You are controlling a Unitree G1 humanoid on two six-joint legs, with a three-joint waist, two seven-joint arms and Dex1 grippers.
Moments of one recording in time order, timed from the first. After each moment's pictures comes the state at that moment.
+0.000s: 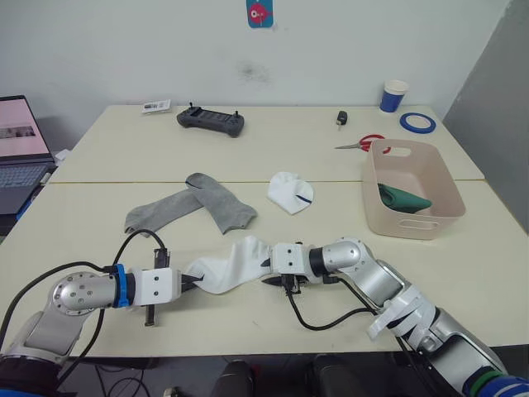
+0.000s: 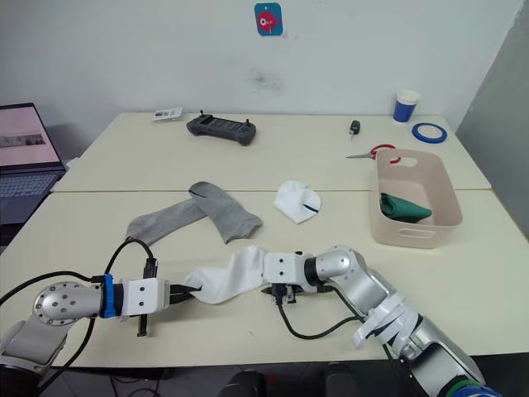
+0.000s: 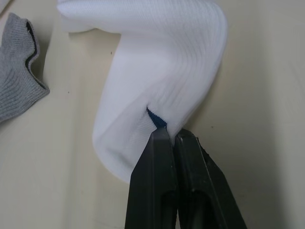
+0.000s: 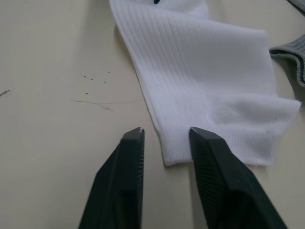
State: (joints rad) left arm -0.03 0.94 -0.01 0.11 -0.04 -0.40 -1.08; right arm -0.60 -0.36 0.62 0.06 -0.10 0.27 0.96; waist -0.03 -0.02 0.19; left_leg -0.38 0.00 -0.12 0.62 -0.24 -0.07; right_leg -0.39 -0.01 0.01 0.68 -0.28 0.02
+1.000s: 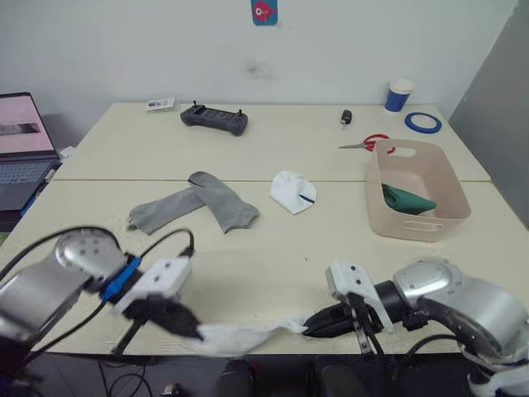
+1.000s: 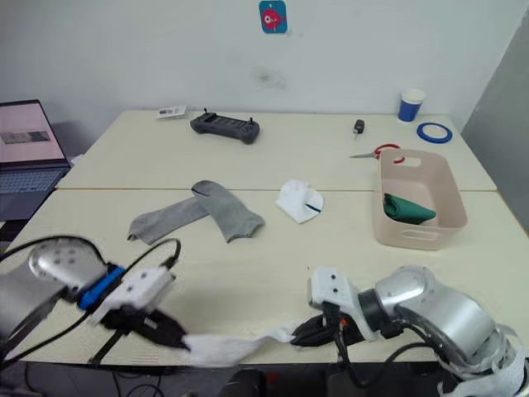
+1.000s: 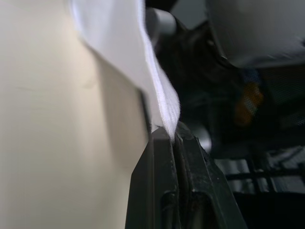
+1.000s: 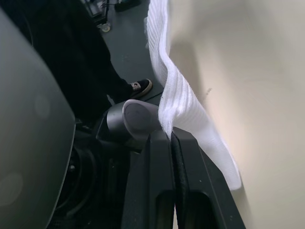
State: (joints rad) left arm -0.32 1.18 -0.23 -0.25 -0.46 0.41 -1.61; right arm -0.38 -0.70 0.26 -0.71 0.57 1.18 1.05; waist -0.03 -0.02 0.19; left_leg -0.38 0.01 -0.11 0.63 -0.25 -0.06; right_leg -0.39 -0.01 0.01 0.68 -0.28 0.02
